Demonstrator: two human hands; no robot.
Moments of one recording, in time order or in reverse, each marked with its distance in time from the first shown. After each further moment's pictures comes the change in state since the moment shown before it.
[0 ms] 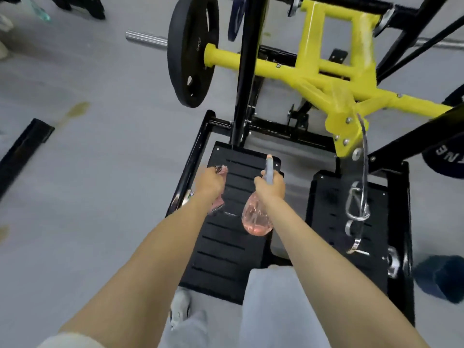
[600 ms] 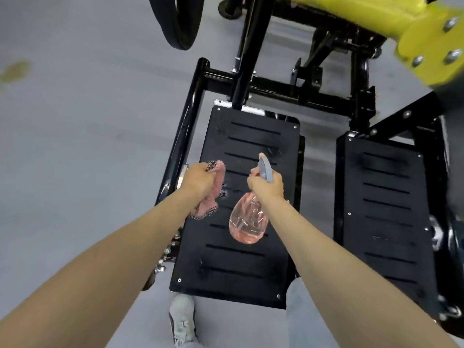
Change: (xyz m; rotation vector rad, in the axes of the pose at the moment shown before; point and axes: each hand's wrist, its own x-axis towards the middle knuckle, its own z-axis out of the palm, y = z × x) left_hand 0.127 -0.177 0.025 0.037 -0.159 0.058; right_hand 0.050 0.136 0.147 0.124 -0.019 0.087
